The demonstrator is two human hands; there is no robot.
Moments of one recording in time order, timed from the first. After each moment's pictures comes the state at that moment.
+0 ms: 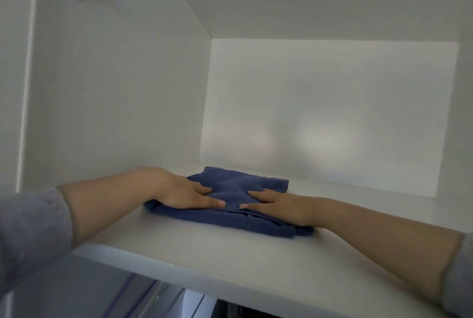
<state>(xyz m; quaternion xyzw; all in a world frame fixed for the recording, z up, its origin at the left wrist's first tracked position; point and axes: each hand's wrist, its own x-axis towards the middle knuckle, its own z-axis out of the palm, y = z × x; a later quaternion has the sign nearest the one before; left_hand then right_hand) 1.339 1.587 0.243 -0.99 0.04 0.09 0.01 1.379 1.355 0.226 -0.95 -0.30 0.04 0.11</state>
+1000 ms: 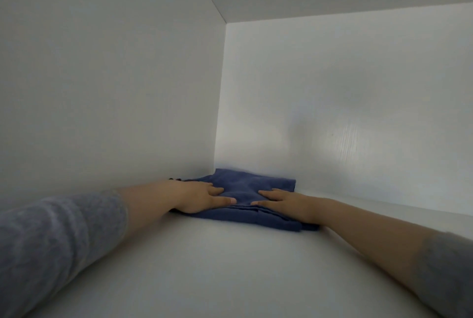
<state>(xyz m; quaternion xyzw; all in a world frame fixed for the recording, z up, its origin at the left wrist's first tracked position) 1.493 1.634 0.226 -1.00 0.00 0.00 -0.08 1.553 1.407 0.224 -0.94 -0.32 0.03 0.08</state>
